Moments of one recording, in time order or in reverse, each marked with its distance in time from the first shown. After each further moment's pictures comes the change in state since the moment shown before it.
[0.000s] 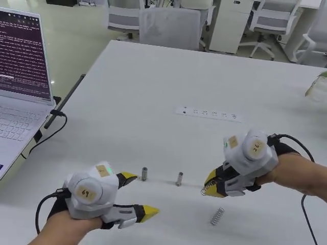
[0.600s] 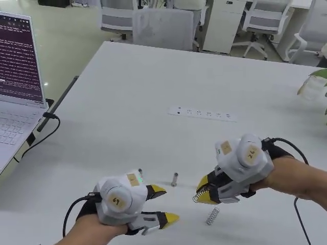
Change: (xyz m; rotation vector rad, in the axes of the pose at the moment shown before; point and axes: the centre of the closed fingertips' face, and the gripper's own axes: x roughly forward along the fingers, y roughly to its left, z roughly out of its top) left arm 0.045 -0.055 0.011 0.089 0.007 -0.159; right arm -0.003 0.025 0.008 -0.046 -0.018 0.035
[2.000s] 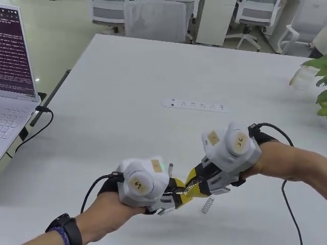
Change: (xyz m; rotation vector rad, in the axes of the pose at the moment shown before) left arm 0.037 -0.036 0.034 0.164 -0.006 -0.158; right arm 0.002 0.021 0.020 -0.086 0.001 0.078
